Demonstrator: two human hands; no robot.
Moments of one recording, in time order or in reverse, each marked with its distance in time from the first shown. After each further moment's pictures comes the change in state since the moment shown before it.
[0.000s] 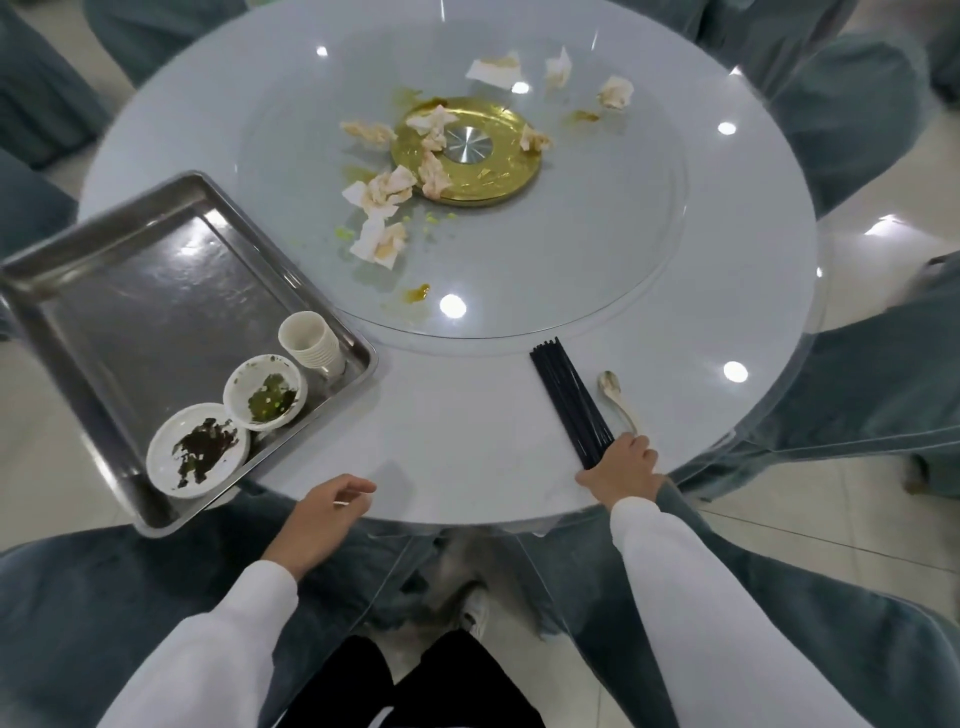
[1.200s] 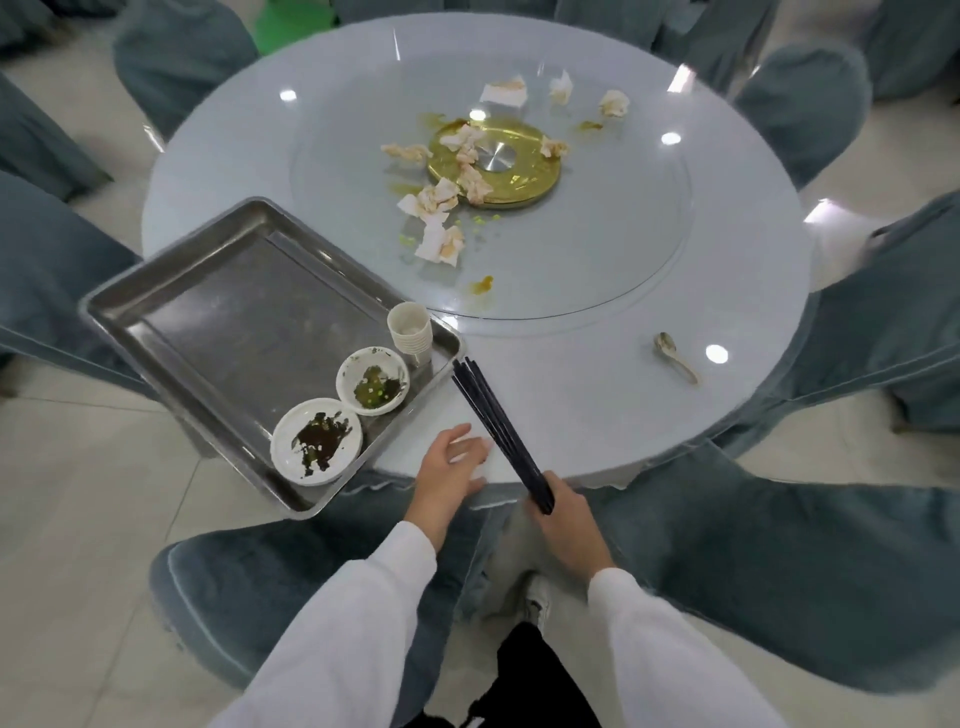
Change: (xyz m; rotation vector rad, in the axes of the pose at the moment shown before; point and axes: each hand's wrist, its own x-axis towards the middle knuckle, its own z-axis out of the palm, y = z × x) left_hand -0.039 -0.003 -0.035 -0.642 -0.082 0.063; right_hand -0.218 -0.130 0.116 0.687 -0.050 -0.356
